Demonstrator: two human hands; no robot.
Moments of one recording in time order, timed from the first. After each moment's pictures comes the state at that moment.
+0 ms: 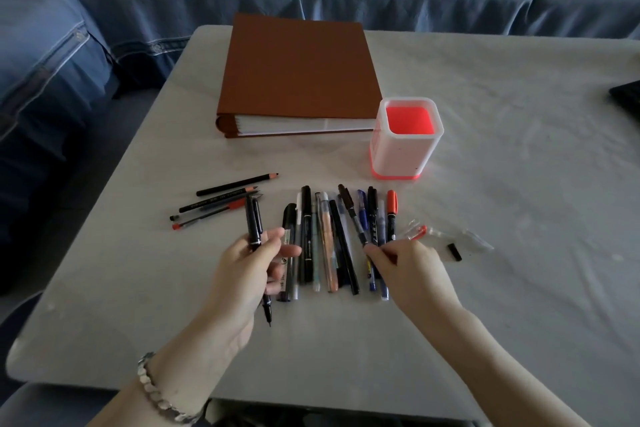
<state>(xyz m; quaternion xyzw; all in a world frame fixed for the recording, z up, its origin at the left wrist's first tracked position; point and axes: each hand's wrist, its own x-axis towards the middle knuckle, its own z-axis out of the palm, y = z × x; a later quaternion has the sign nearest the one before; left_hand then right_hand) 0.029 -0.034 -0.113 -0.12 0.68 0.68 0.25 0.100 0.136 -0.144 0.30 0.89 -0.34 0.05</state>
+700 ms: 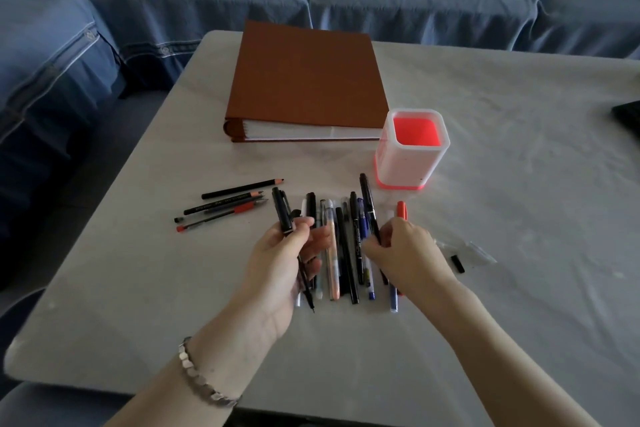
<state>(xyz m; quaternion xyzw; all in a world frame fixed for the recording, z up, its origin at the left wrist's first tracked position) 0.028 -0.005 -0.104 -0.16 0.58 0.75 0.28 0.067 0.141 -0.128 0.29 0.90 -0.33 0.08</state>
